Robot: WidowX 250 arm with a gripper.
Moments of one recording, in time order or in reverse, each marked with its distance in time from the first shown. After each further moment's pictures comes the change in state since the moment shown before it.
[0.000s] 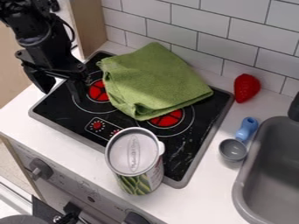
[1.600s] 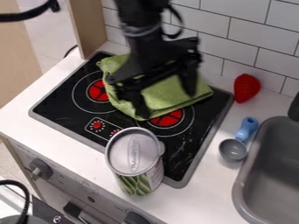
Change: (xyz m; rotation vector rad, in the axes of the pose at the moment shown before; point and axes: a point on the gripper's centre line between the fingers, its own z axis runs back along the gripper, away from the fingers) arm -0.004 -0.167 0.052 -0.156 0.144 0.798
